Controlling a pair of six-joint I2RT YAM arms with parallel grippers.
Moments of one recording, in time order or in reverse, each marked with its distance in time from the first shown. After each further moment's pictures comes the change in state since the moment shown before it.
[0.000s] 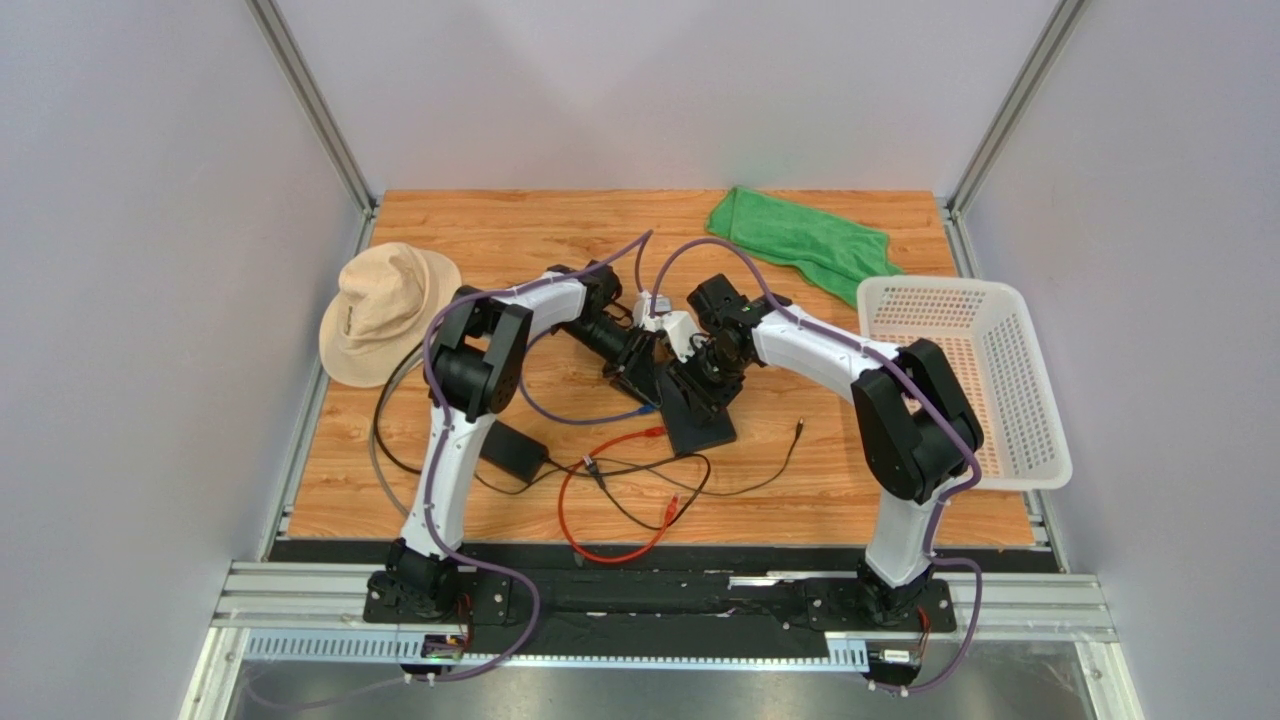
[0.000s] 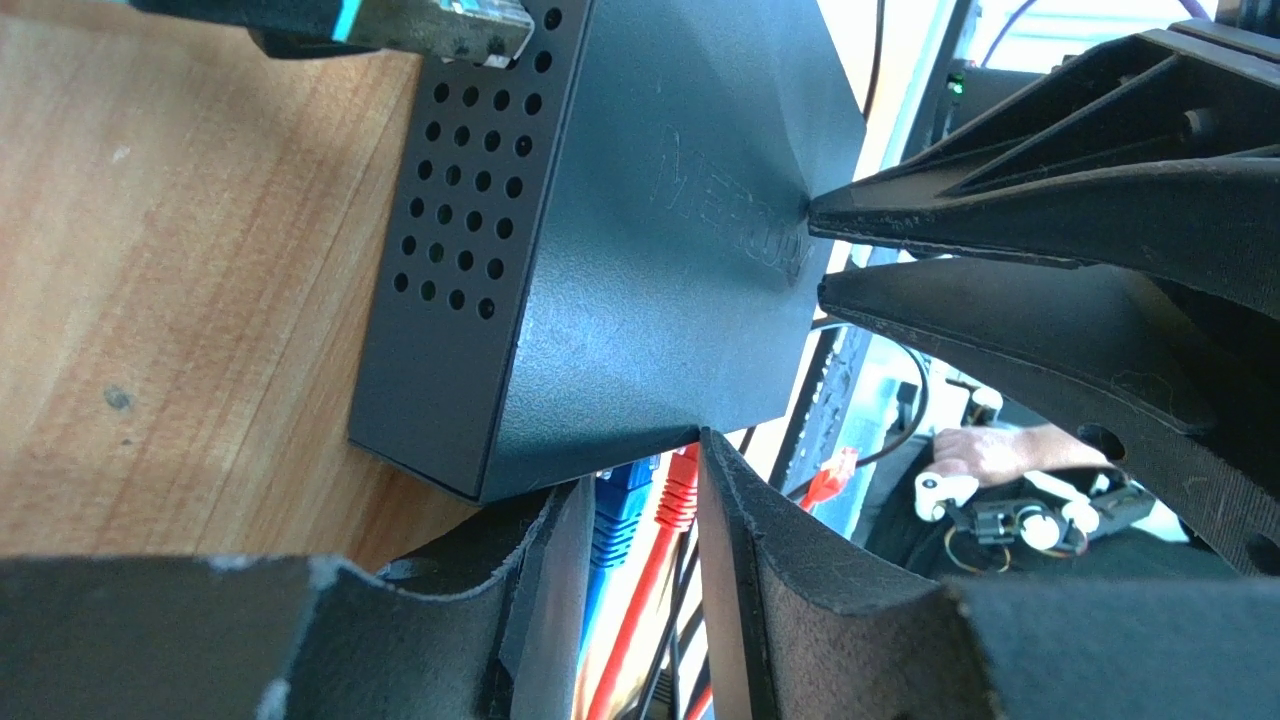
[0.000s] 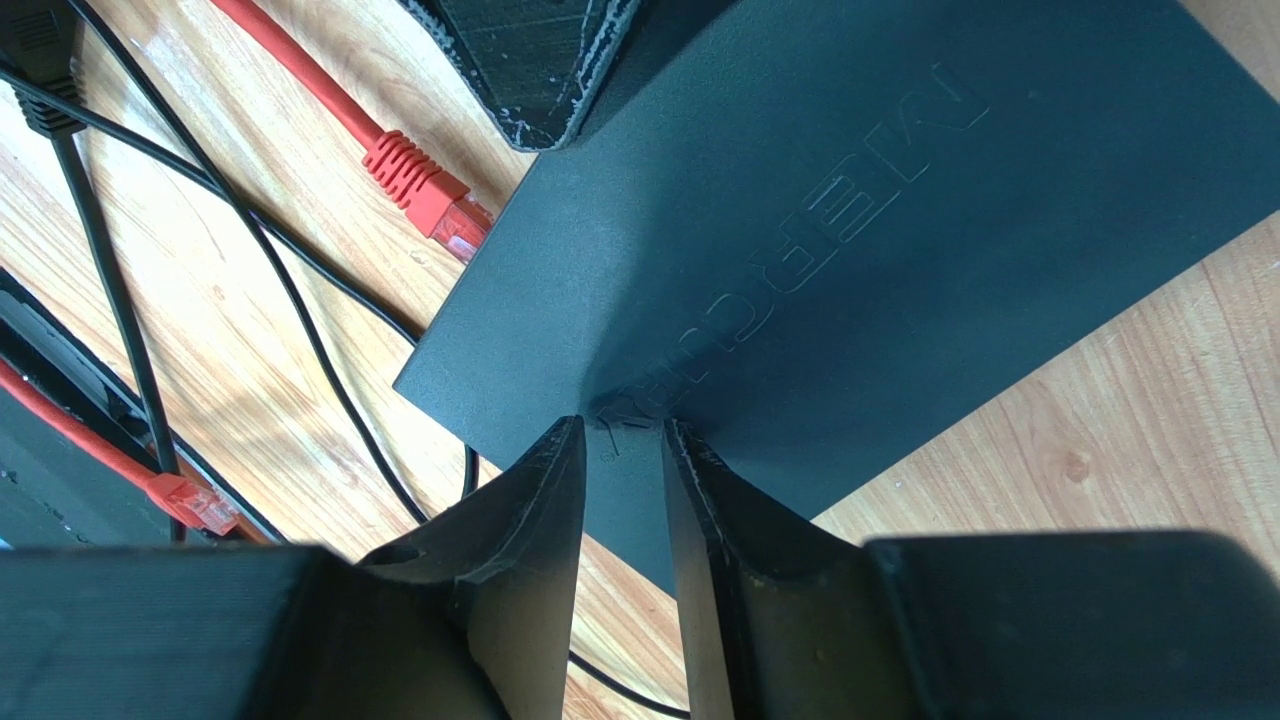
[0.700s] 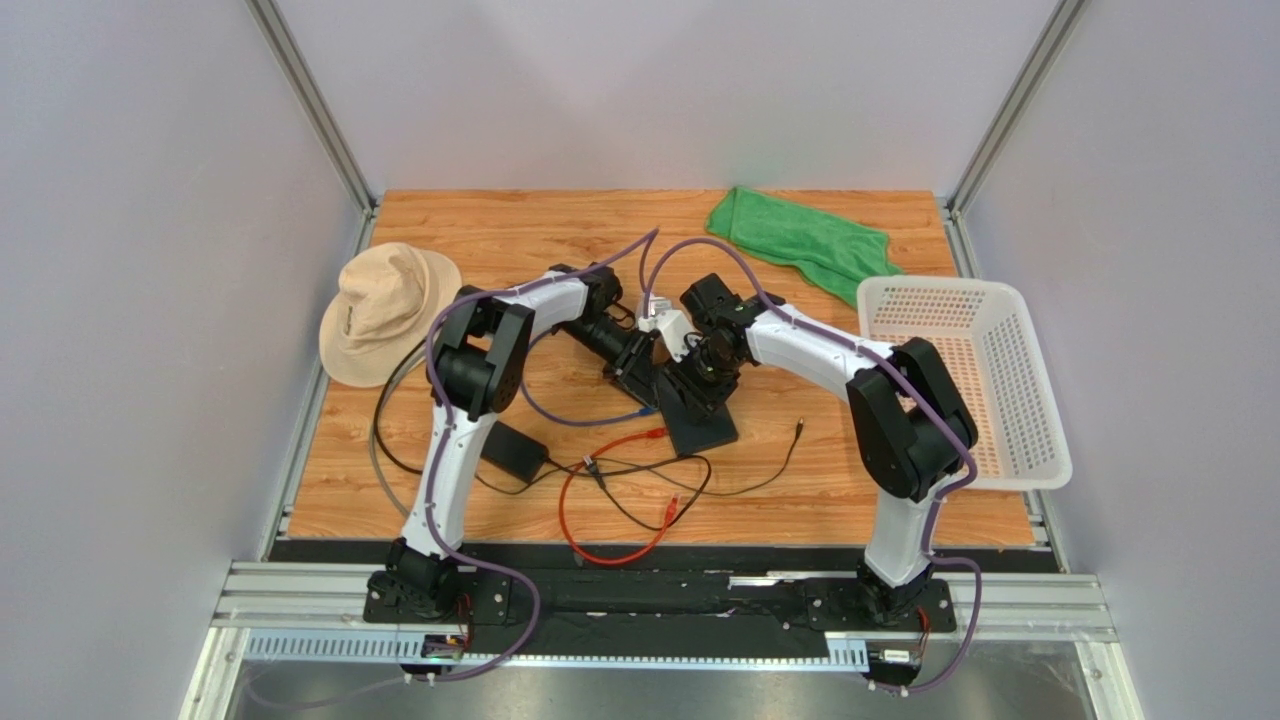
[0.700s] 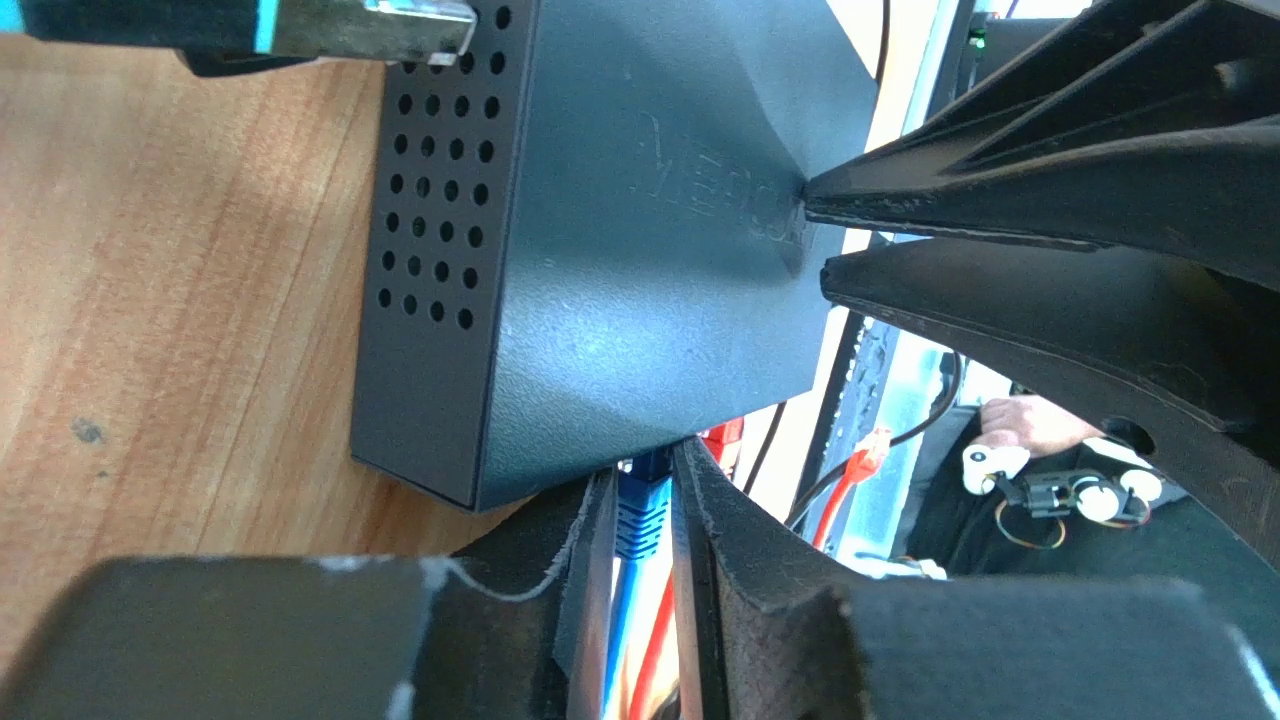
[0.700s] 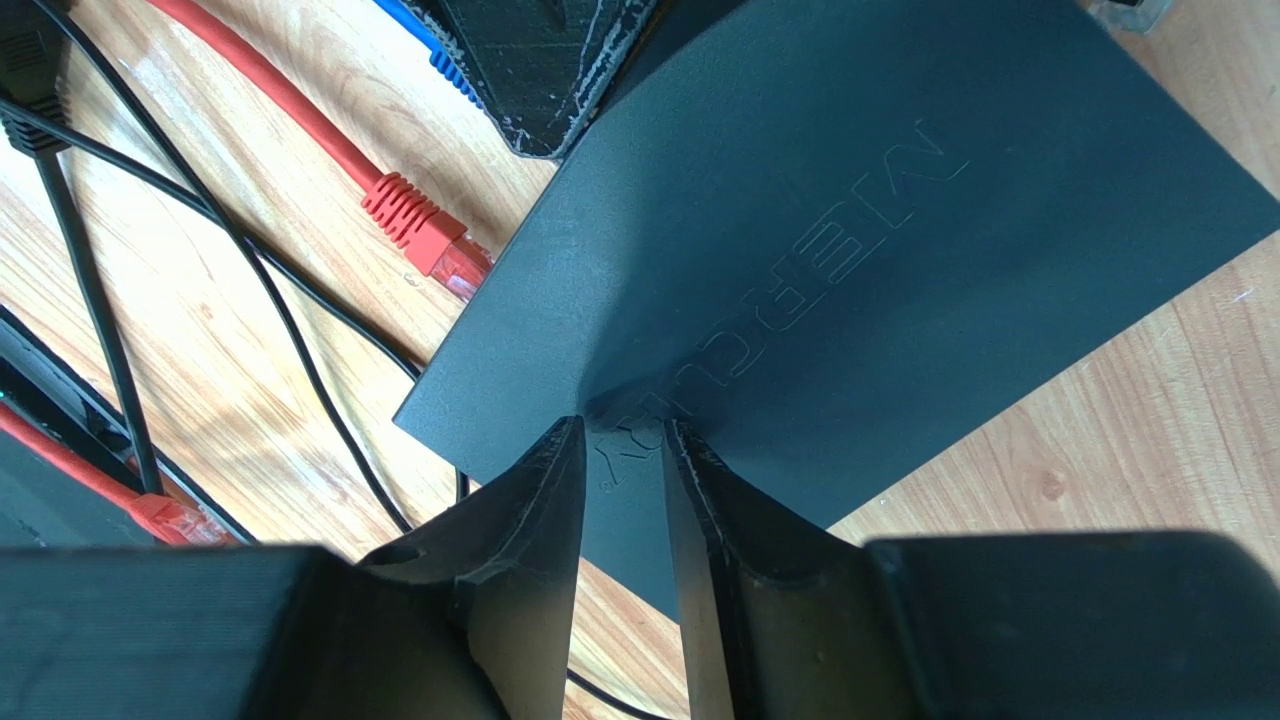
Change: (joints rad) left arm 0.001 0.017 0.026 -0.062 0.016 0.140; right arm 0.019 0.017 0.024 0.000 0.029 -0.006
